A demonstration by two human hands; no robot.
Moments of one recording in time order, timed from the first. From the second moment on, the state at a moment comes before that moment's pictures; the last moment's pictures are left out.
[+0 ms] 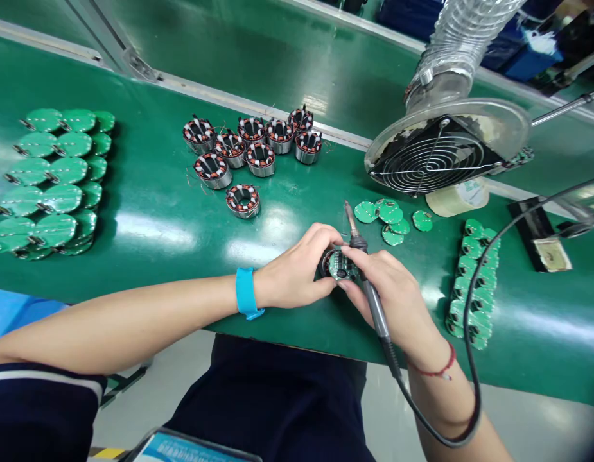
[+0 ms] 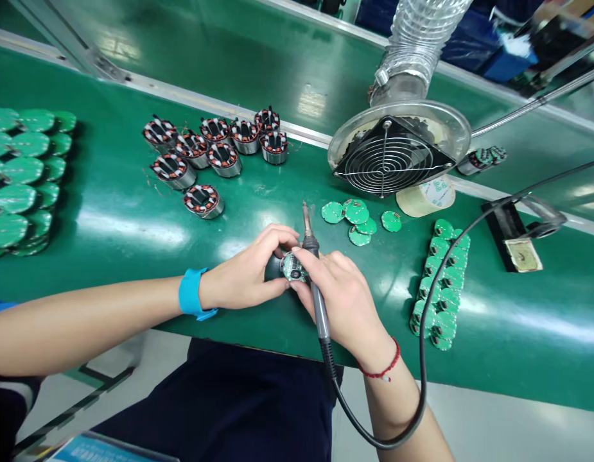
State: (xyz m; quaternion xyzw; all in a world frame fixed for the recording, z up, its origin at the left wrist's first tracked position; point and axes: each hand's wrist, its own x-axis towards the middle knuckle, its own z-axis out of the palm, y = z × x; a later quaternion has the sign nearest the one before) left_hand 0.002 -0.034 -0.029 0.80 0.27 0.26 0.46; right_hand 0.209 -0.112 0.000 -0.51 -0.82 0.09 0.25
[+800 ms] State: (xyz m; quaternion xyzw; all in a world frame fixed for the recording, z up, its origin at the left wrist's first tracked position) left_hand 0.003 -0.031 -0.016 0.89 0.25 0.20 0.33; right_hand 0.198 -0.127 -0.033 -0.62 -0.63 0.23 0.42
